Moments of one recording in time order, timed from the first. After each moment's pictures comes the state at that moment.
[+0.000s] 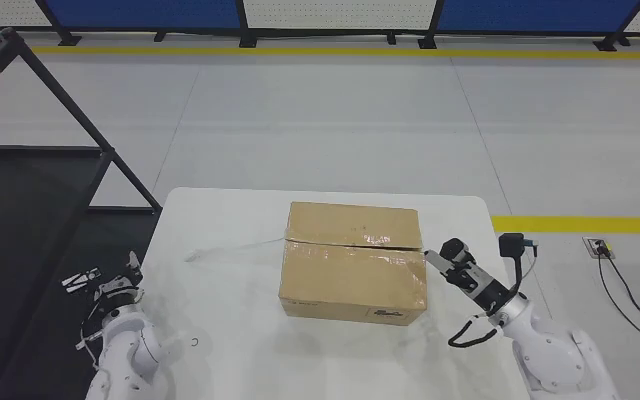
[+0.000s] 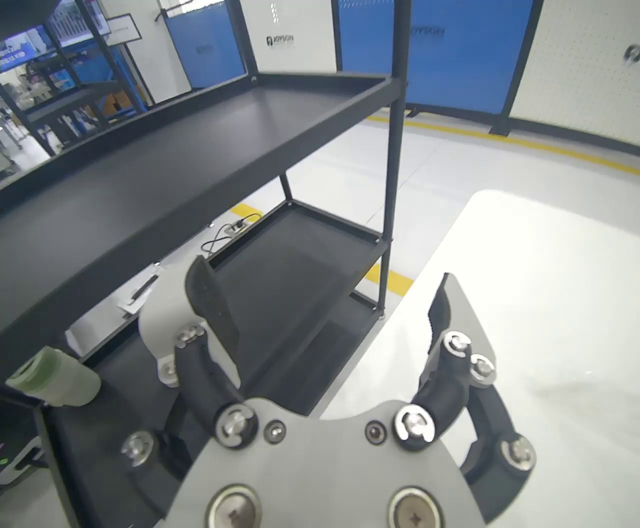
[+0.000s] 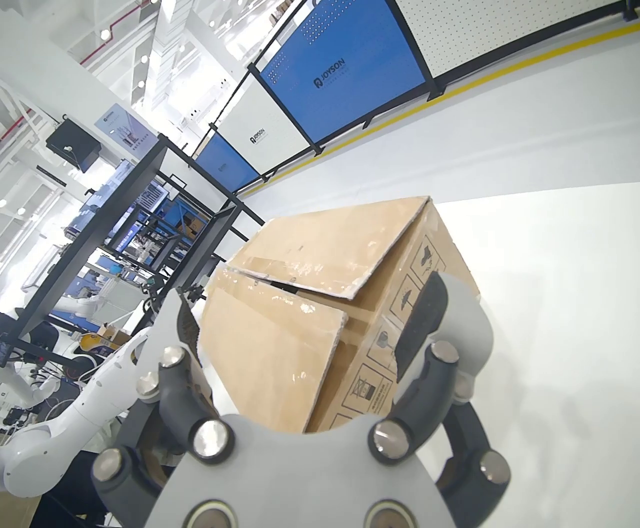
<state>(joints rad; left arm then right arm) 1.11 -1.29 -1.71 -1.22 1.25 0.39 0.23 -1.20 -1.14 1.55 -1.66 -0.36 -0.45 0.44</state>
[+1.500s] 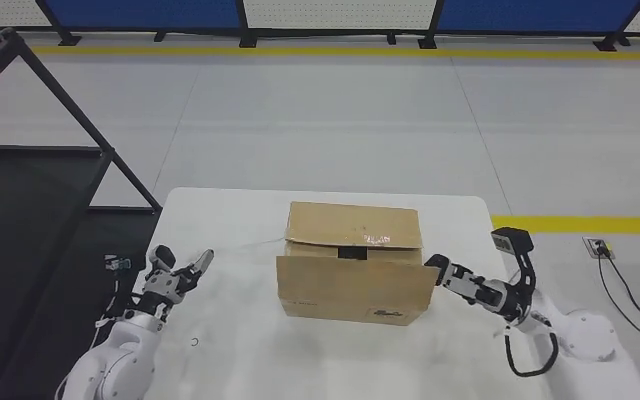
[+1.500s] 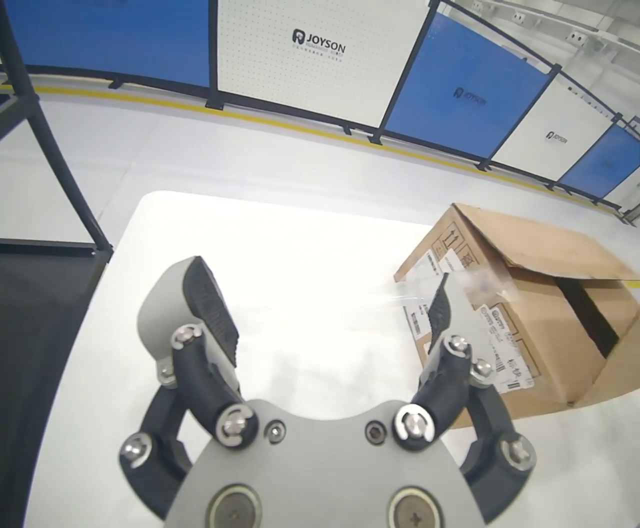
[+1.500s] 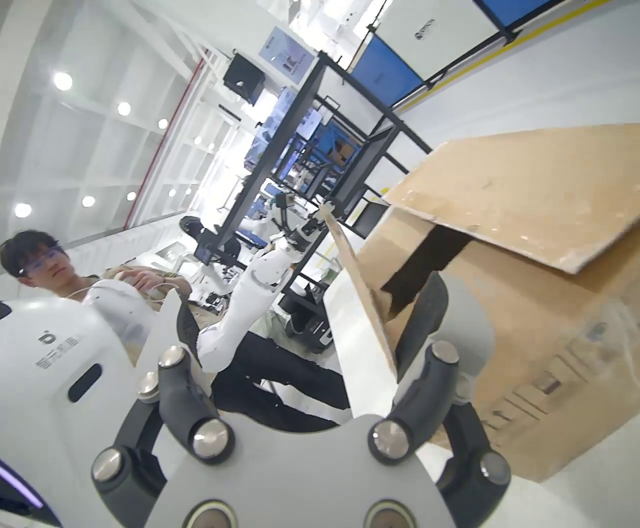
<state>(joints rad) 1.33 -1.25 -1.72 -1.74 0.94 -0.29 -0.24 -1.07 -1.08 1.54 -1.50 0.46 -0.63 1.19</state>
